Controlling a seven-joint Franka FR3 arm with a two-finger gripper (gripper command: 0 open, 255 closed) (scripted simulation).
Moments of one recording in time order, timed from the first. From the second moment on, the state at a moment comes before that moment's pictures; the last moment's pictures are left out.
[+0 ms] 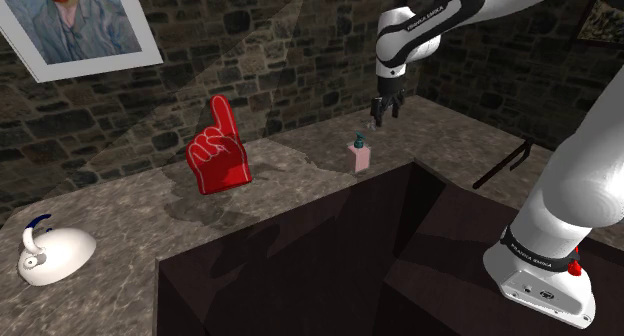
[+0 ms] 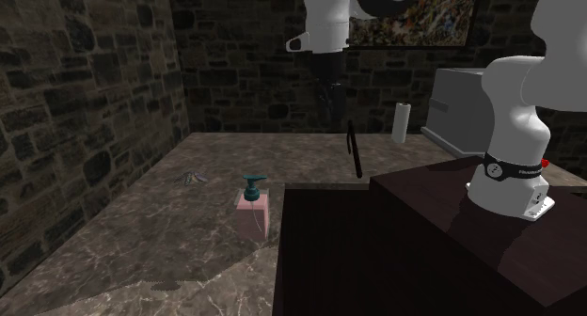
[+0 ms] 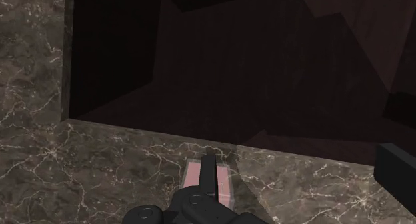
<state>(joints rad) -0.06 -0.06 -0.22 -2.21 -0.02 2.08 -0.12</state>
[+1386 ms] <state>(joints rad) -0.19 0.71 -0.20 -1.52 0.15 2.12 -0.26</state>
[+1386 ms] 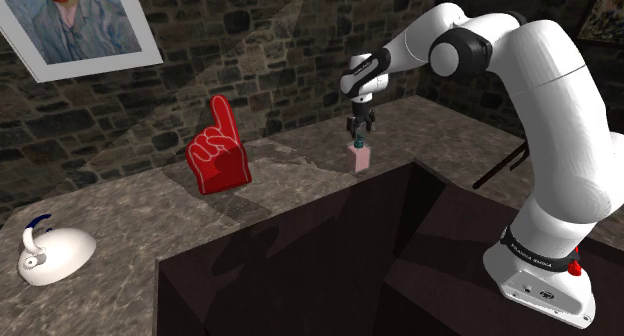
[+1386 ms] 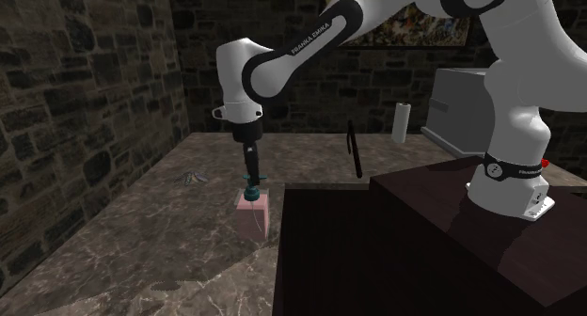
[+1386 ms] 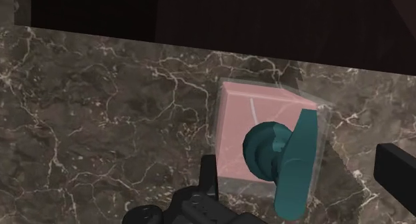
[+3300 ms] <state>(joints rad) -0.19 0.70 -0.21 -1.53 0.15 2.12 -0.26</state>
